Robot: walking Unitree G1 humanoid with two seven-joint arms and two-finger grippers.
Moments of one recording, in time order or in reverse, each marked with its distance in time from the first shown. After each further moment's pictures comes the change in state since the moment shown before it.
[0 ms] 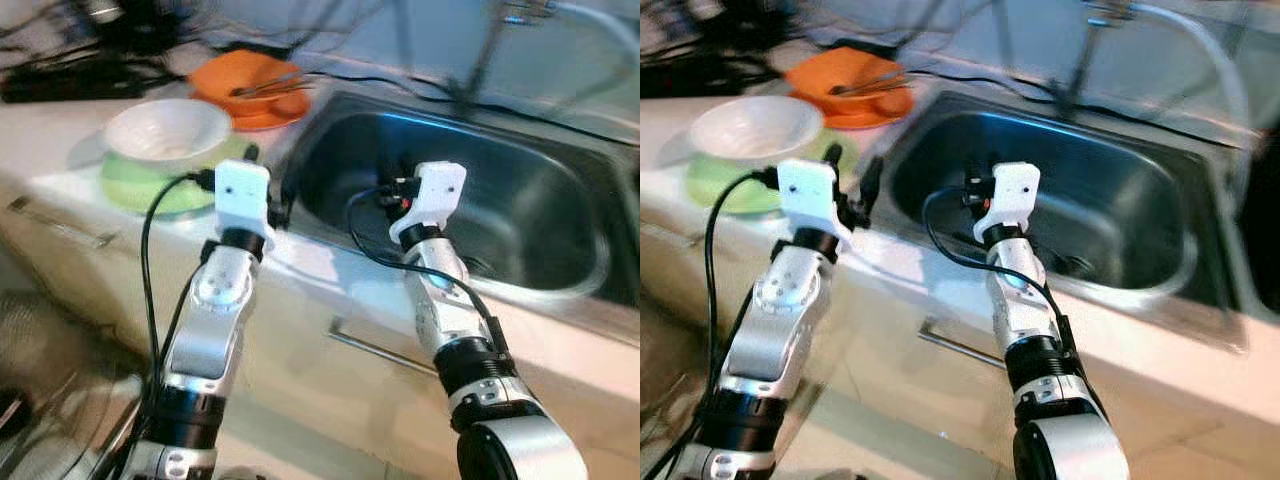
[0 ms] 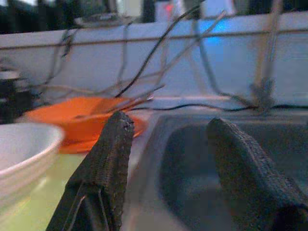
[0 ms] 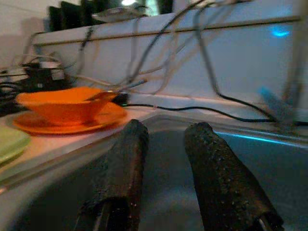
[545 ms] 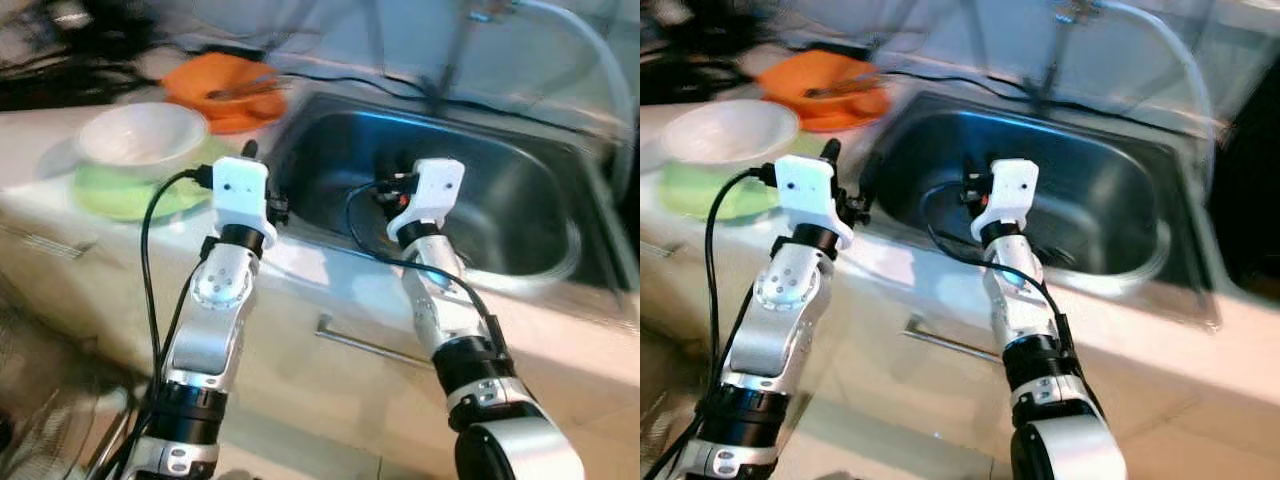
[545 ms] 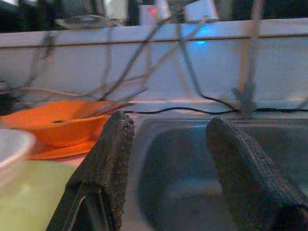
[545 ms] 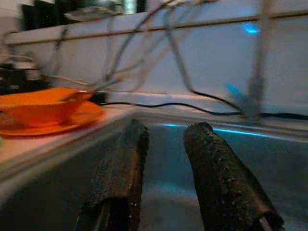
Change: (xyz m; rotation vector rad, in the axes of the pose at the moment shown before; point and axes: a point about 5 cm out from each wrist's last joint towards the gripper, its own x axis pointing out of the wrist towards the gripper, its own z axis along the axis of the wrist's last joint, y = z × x) left arm 0.002 -0.001 0.000 -0.016 -0.004 0.003; right arm 0.001 -0.003 0.002 0.017 0.024 -0.023
